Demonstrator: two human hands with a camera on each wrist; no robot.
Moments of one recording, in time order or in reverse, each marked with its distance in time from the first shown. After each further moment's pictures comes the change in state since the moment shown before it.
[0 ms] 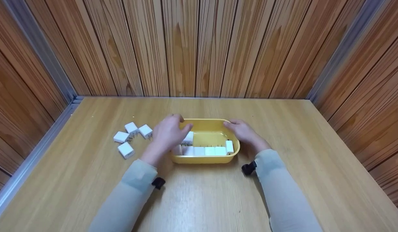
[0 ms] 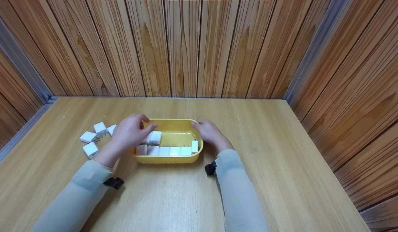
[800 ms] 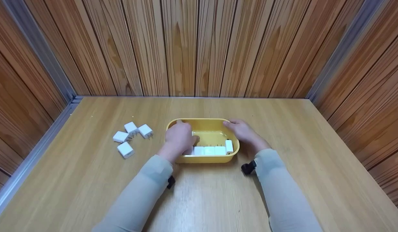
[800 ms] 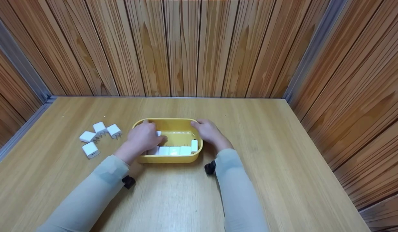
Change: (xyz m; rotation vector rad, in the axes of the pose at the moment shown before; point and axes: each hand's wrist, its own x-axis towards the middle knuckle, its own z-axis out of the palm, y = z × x) left_hand 0.015 0.013 0.044 0.322 -0.134 0.012; right_hand 0.004 0.001 -0.001 -0.155 0.017 -0.135
